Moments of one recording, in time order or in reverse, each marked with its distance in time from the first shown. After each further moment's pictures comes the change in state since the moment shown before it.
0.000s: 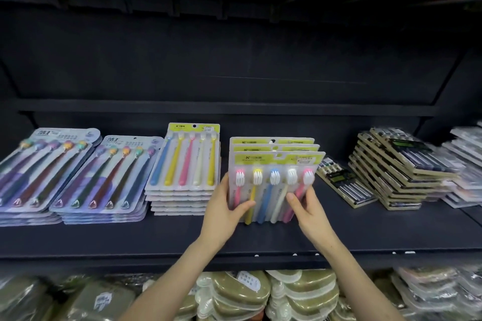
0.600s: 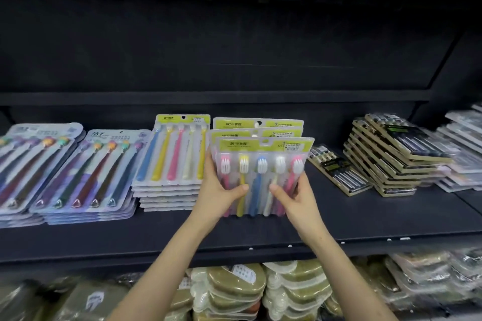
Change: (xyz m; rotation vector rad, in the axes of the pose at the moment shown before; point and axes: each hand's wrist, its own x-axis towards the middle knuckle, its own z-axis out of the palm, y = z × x) left_hand 0.021 0.011 -0.001 -0.317 -0.055 -0.097; right_hand -0.001 -0.009 0.016 0.222 0.065 -0.028
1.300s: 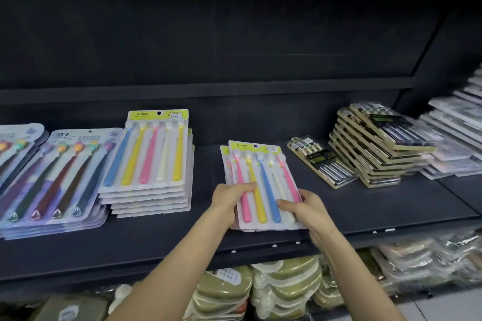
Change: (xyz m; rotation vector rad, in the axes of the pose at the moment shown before) left_hand 0.031 -0.027 0.068 -0.306 0.022 -0.733; right_hand 0.007 0.033 -0.054 -0.029 0.136 0.556
